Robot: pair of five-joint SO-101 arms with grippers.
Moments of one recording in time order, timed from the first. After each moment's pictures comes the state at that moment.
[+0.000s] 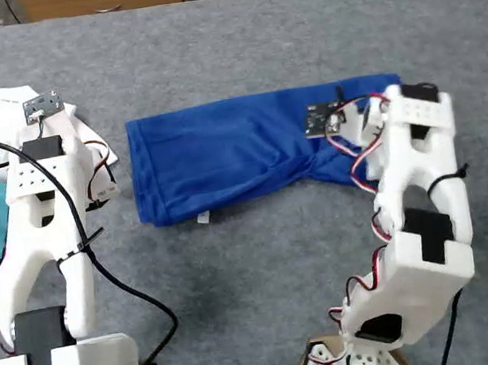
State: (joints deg) left arm -8.8 -7.6 20.9 72.1 5.6; right arm 14.2 14.9 11.2 67.4 85.0
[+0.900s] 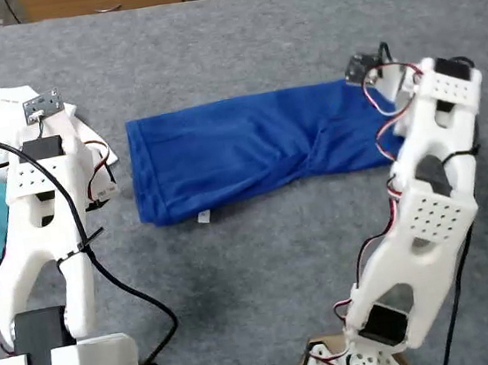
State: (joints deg) left arm -8.8 -7.6 20.9 72.1 5.6; right arm 22.6 45.5 -29.6 70.0 76.6
